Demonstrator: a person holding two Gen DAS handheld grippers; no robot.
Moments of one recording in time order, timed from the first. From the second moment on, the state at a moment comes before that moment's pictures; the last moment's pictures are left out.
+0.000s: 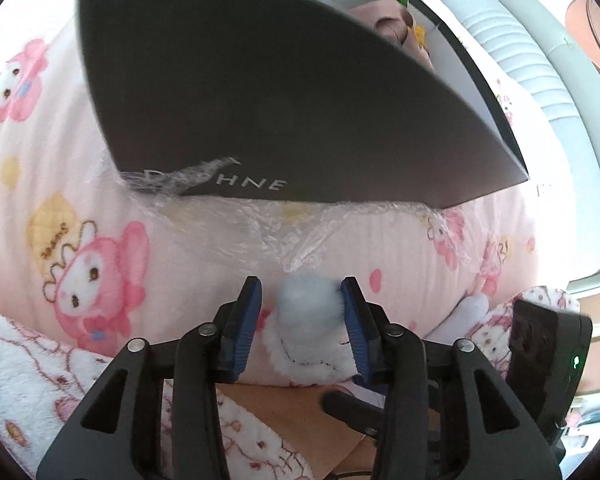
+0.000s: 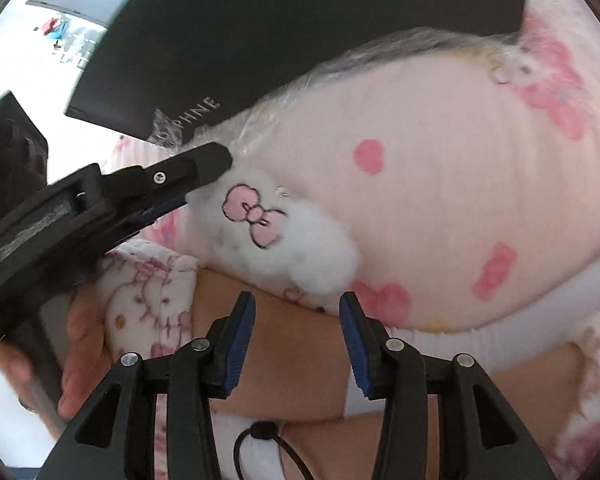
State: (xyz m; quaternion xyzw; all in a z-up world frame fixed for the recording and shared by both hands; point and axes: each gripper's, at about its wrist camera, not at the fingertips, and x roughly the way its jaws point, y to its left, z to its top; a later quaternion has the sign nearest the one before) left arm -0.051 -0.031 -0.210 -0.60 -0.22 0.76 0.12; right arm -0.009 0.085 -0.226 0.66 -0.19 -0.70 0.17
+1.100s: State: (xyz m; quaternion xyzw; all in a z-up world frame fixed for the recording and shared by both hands) left arm -0.037 -0.030 -0.135 -0.52 -0.25 0.79 0.19; right arm -0.055 0.108 -0.172 0.51 -0.23 -0.81 0.20
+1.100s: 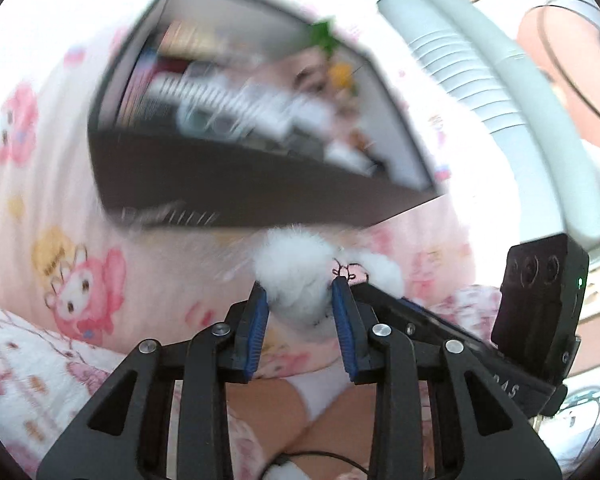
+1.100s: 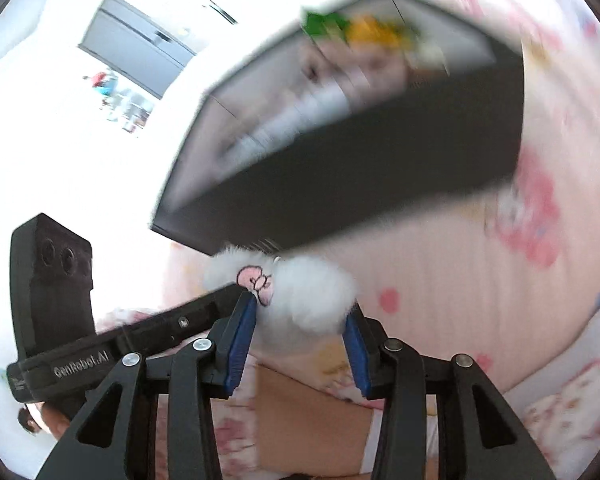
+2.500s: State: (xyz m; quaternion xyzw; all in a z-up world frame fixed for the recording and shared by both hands) left arm -0.272 -0.032 -0.153 -0.56 -0.19 0.80 0.07; right arm -0.256 0.187 -0.153 0.54 -0.16 -0.81 0.15
